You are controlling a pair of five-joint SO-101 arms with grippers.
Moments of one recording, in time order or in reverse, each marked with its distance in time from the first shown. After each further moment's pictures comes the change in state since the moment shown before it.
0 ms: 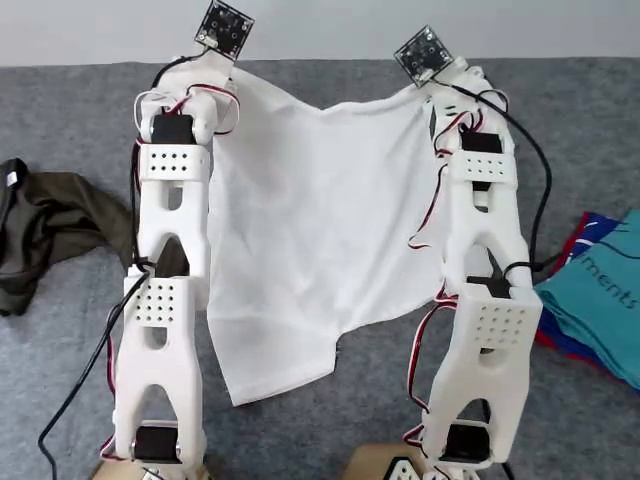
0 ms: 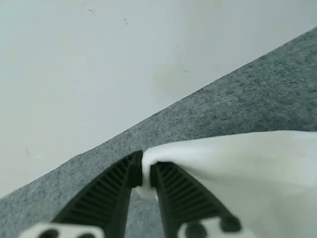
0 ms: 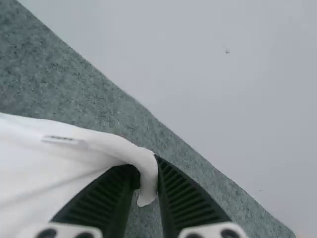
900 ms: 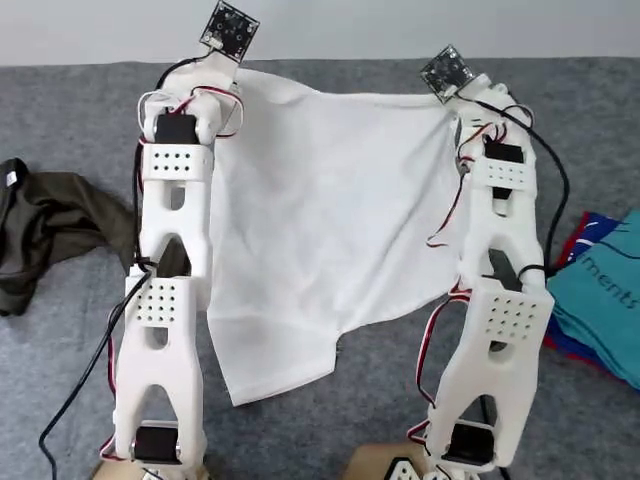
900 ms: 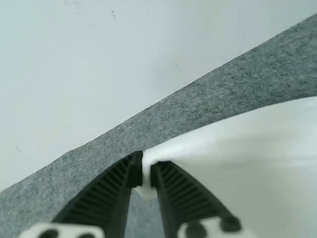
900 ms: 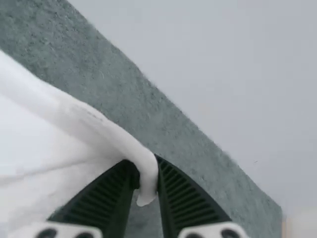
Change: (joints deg) left arm 0.2 0.1 -1.0 2.1 -0.1; right arm 5.3 5.1 -4.2 -0.4 5.4
